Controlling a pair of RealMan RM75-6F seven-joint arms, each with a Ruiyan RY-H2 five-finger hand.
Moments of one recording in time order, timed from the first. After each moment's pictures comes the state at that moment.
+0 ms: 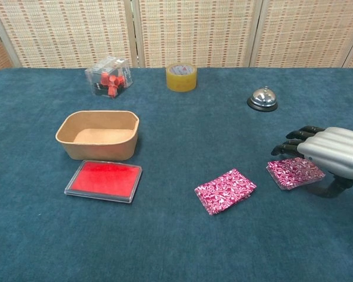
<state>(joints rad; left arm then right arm) -0.15 -1.15 0.02 -1.59 1.60 1.44 0.09 0.56 -1.48 -0.04 -1.48 -1.20 1.02 -0.67</state>
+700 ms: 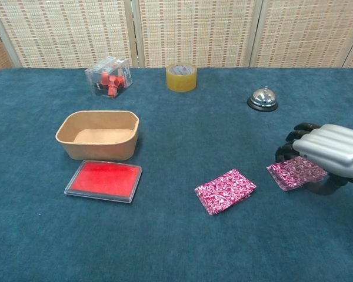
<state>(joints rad) -0.15 -1.15 0.02 -1.59 1.61 1.44 0.09 0.55 -1.50 -0.02 -1.49 -1.20 1.05 -0.71</state>
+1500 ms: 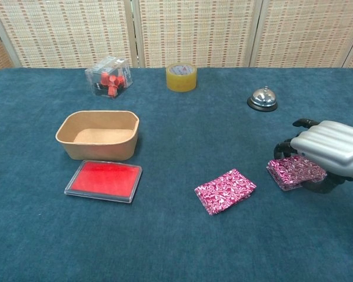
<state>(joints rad) -0.15 -1.15 0.02 -1.60 1.61 1.44 0.08 0.54 -1.51 -0.01 -1.52 -1.19 1.07 -0.79</state>
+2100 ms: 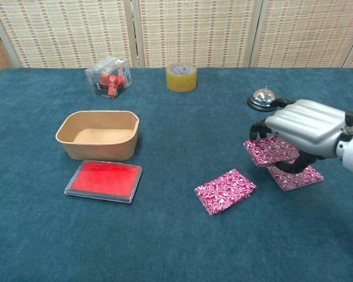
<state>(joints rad) -0.15 -1.14 0.02 -1.59 1.60 1.44 0.07 0.60 -1.54 0.07 -1.60 -1.15 1.08 -0.89</state>
